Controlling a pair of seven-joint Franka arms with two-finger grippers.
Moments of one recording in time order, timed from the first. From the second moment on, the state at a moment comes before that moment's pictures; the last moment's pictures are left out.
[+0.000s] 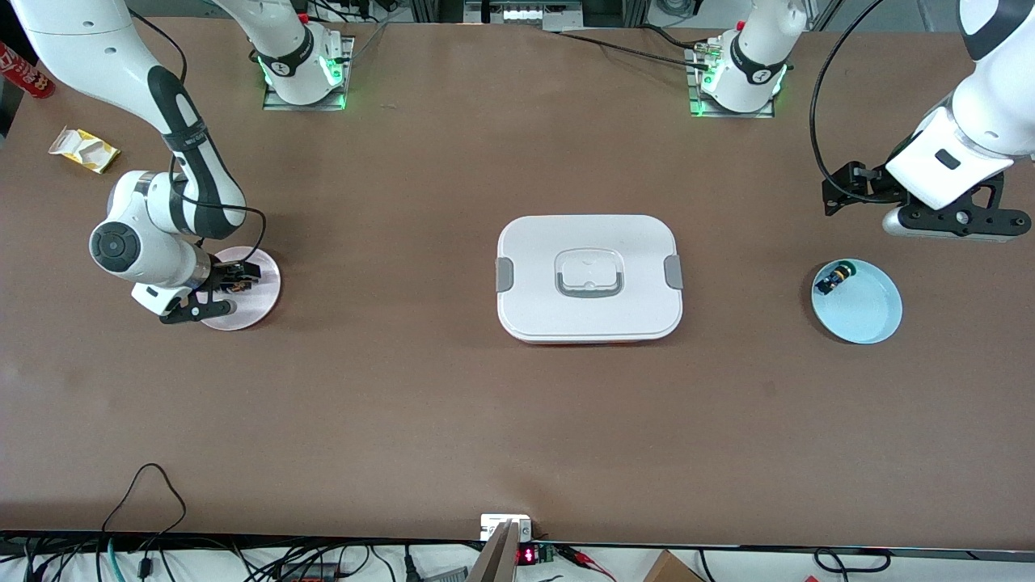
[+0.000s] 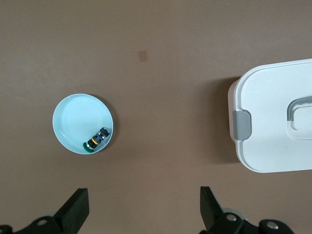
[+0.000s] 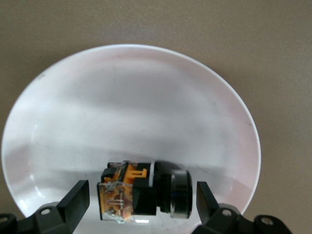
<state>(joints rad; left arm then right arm) -0.08 0.03 -0.04 -1.62 0.04 1.58 -0.05 0.02 0.46 -0.13 -2.12 -0.07 2.41 -0.25</state>
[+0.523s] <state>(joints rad) -0.08 0.03 -0.04 -1.62 0.04 1.58 -0.05 -0.01 0.46 -0.11 -2.12 -0.07 2.41 -0.28</state>
